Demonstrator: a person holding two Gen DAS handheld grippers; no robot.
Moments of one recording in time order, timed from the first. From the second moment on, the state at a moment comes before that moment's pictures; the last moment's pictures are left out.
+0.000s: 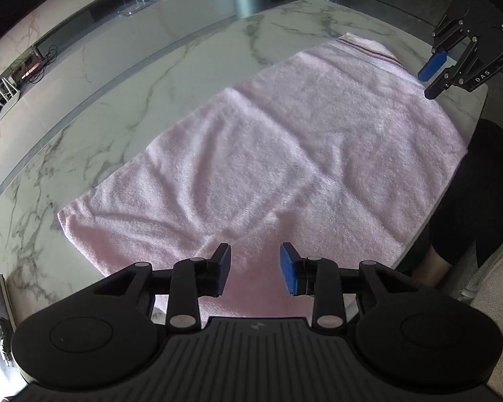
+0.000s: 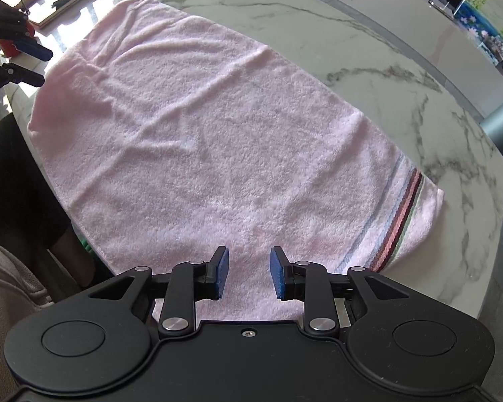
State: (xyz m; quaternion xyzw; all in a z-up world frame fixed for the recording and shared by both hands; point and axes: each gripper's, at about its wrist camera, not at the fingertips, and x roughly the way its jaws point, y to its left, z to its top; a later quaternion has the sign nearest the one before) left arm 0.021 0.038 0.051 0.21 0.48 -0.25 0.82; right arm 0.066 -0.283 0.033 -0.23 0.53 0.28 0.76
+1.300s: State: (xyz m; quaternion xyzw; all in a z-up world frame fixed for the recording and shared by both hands) left arm 0.037 0.011 0.039 0.11 0.51 -0.22 0.82; right arm 0.066 -0.275 -0.022 -0.21 0.54 0.29 0.76
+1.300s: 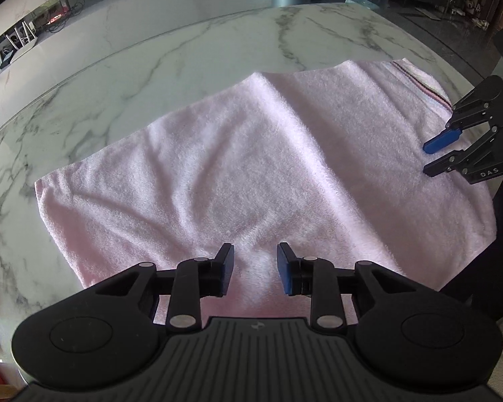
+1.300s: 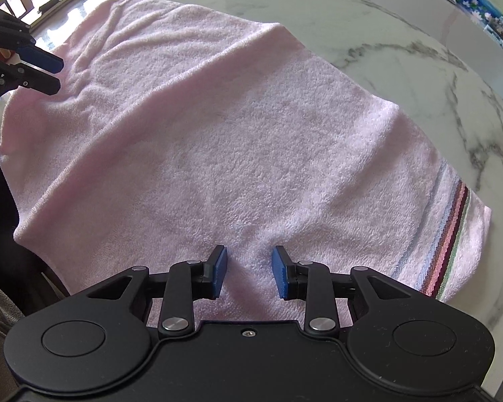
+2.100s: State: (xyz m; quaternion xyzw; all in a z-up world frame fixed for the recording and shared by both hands) left arm 0.016 -0.057 0.003 0.00 0.61 -0.14 0.78; right arm 0.063 -0.274 -0.026 -0.20 0.53 0.29 0.77
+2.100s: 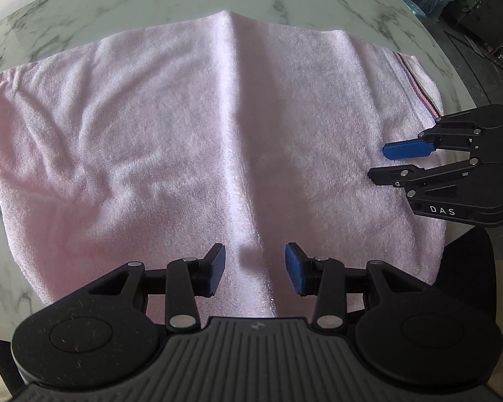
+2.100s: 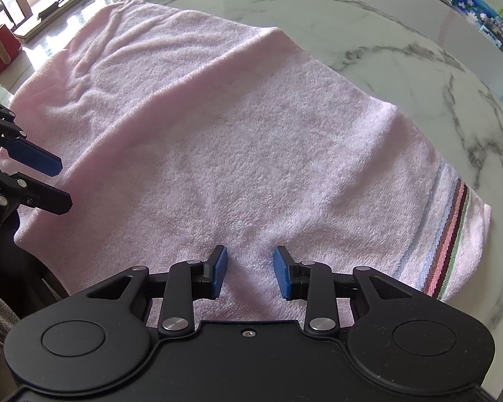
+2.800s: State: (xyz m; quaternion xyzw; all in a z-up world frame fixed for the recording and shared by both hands) left arm 0.008 -0.052 -0.010 -0.01 0.62 -0.13 0.78; right arm 0.068 -0.259 -0.022 -0.25 0.54 0.33 0.73
